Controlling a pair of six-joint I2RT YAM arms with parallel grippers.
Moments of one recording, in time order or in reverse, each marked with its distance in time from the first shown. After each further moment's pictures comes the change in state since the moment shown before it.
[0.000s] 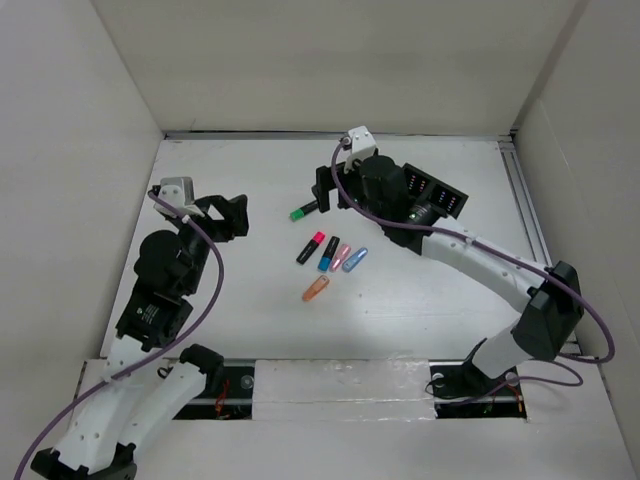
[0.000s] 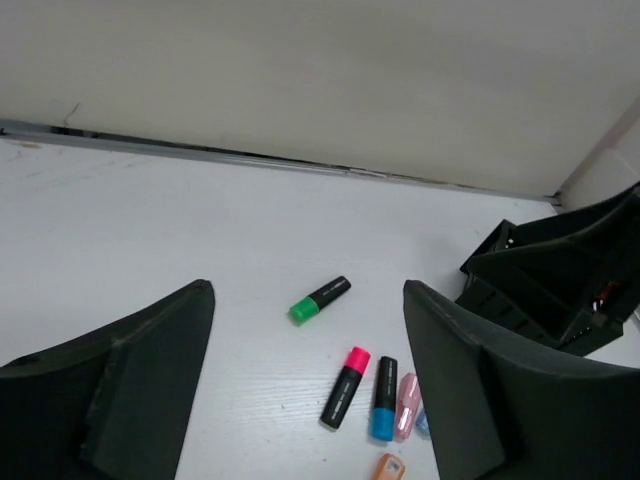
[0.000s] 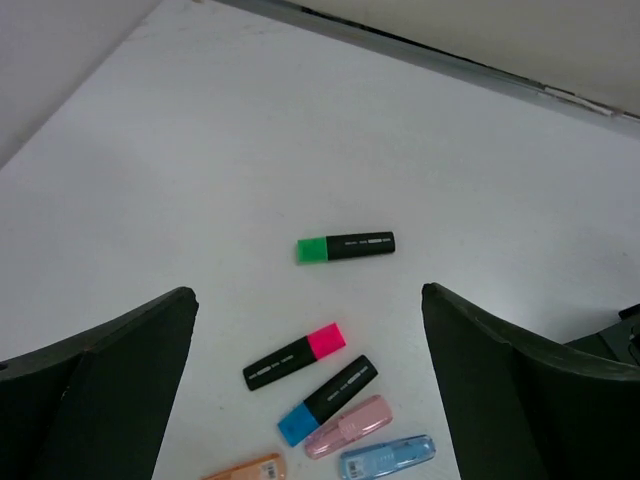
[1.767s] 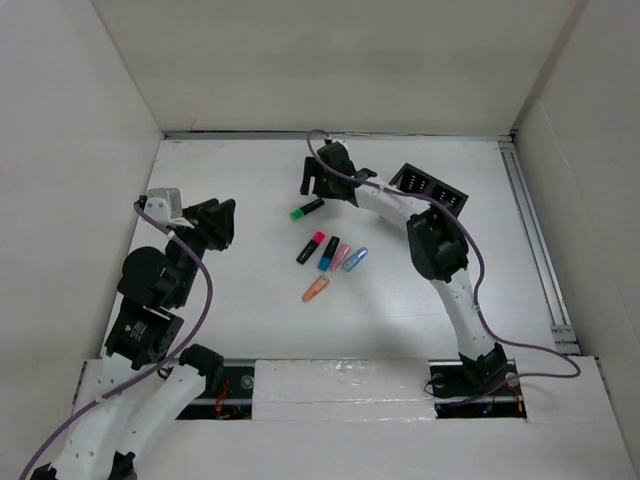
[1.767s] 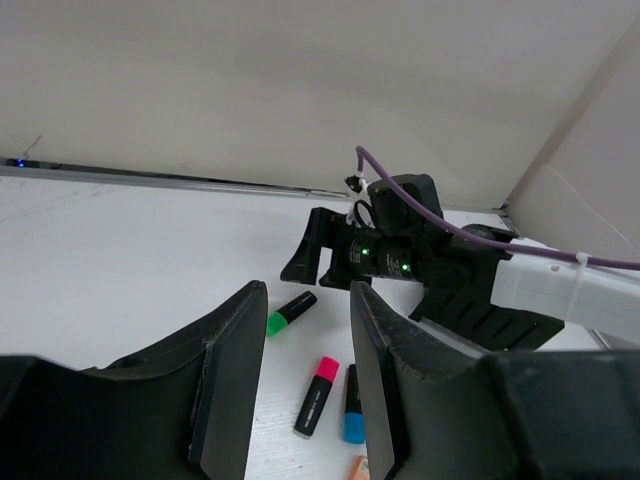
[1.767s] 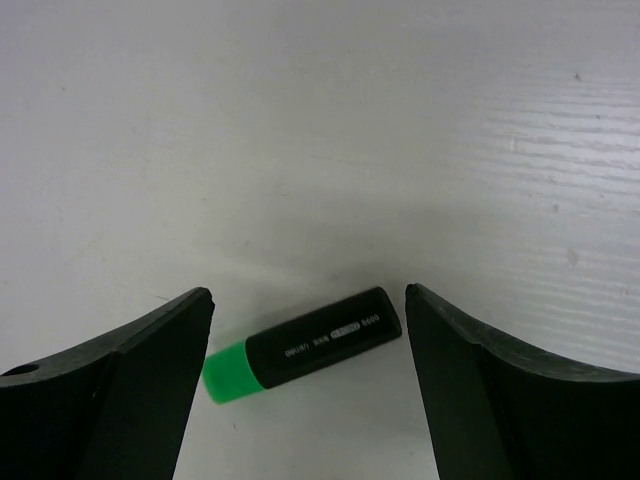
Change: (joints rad) left arm -0.002 -0.072 0.002 -0.007 0.084 -0.009; right arm -0.193 0.871 0.632 -0.205 -0.158 0.418
